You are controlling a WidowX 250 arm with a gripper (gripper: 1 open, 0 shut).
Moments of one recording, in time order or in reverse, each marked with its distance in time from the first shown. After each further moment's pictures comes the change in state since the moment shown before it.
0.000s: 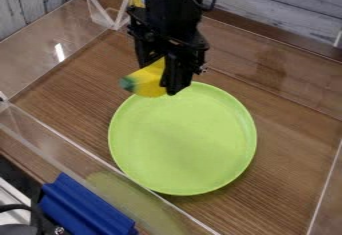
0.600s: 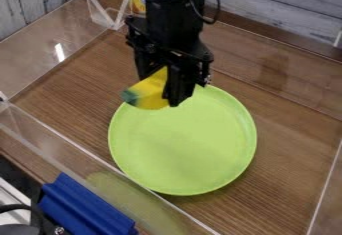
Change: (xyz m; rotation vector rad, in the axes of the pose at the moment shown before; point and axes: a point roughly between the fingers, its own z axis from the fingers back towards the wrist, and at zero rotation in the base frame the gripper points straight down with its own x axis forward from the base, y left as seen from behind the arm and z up) arm -0.009 -0.013 -0.001 0.012 -0.007 0.050
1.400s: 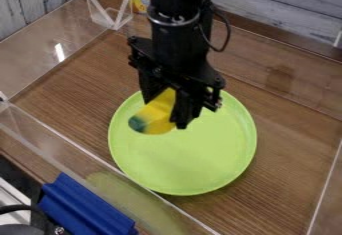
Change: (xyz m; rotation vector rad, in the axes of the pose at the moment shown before) arm -0.012 -0.020 -0.008 0.018 -0.020 0.064
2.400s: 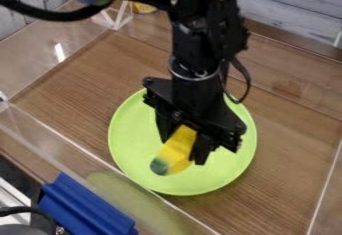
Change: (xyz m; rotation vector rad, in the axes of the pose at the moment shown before) arm -0.006 -0.025 -0.027 0.027 -0.040 0.055
